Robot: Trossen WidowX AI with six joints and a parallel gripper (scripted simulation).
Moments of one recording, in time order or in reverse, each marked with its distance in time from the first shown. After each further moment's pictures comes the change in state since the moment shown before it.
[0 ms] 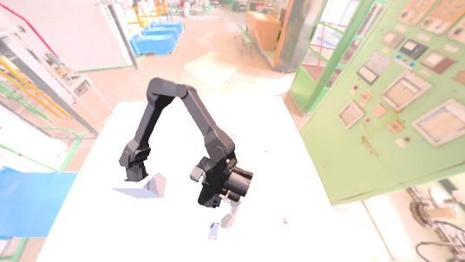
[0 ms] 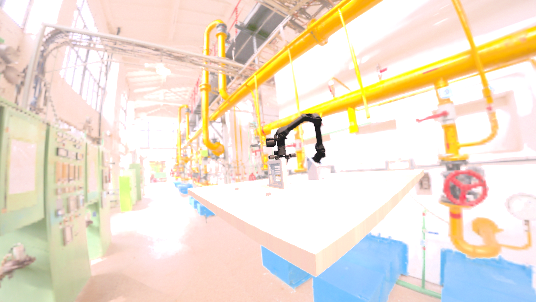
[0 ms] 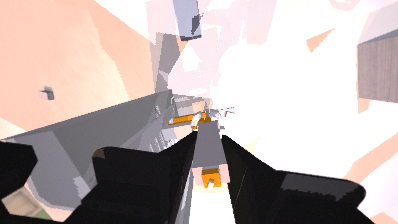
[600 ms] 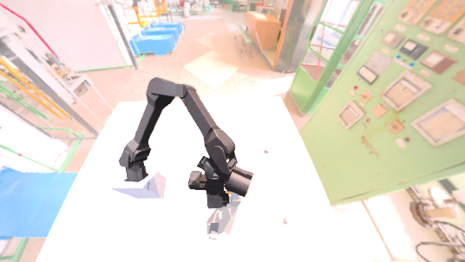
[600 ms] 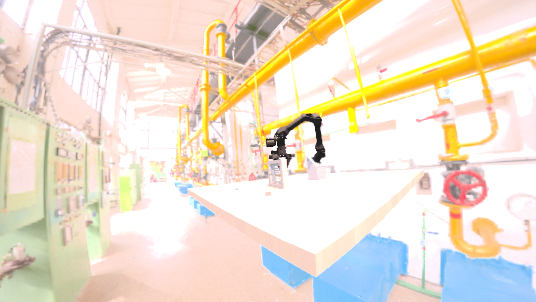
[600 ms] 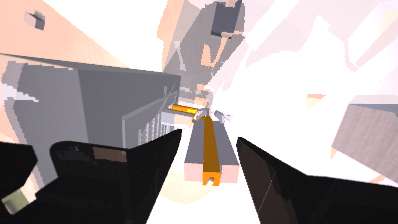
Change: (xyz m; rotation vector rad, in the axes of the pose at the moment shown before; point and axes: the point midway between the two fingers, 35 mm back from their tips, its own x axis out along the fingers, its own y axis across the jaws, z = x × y) arm 0.000 0.000 -0.001 -0.390 0.005 0.000
